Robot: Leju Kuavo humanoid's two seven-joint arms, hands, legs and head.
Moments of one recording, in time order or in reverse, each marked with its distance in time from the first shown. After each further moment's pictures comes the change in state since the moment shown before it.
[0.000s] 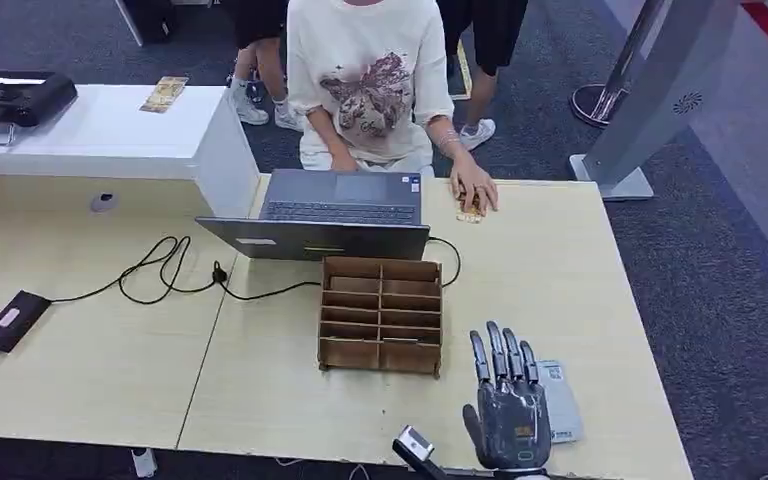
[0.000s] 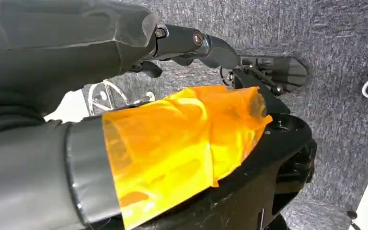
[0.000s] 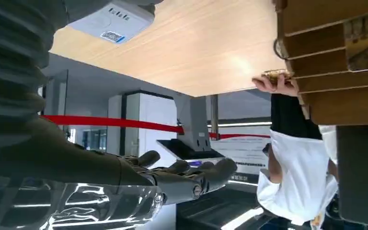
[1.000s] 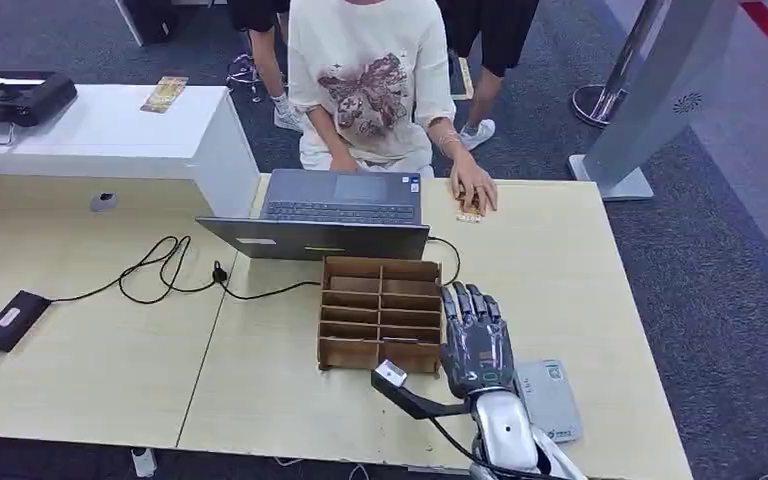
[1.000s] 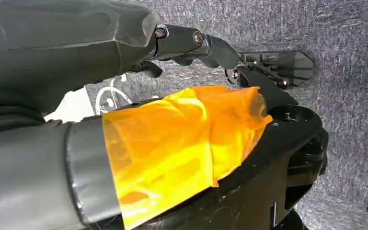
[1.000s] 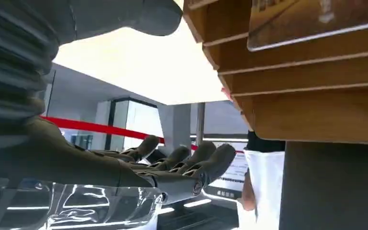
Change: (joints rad) left arm -0.005 0.002 -0.019 0.000 -0.037 -0.020 0.018; right arm -0.273 0.119 0.001 0.240 -0.143 0.125 -0.083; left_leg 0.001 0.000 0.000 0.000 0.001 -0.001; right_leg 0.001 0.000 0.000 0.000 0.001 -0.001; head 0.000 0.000
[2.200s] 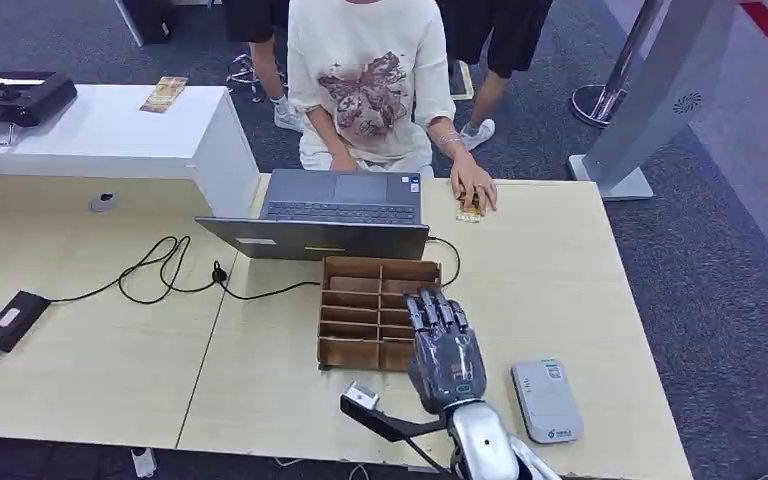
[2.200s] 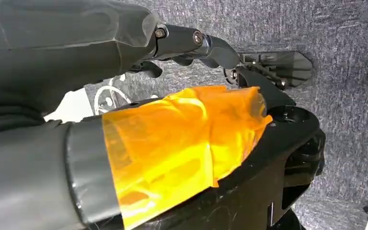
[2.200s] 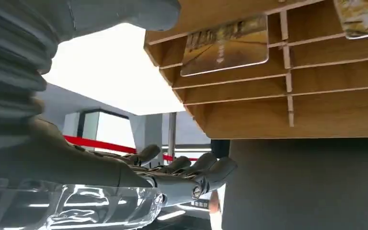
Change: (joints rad) left arm -0.001 0.000 0.000 0.000 0.007 0.002 -0.001; right arm 0.001 0.020 0.101 -0.039 -0.063 0.020 -0.025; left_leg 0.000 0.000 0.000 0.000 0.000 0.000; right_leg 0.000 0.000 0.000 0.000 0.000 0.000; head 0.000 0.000
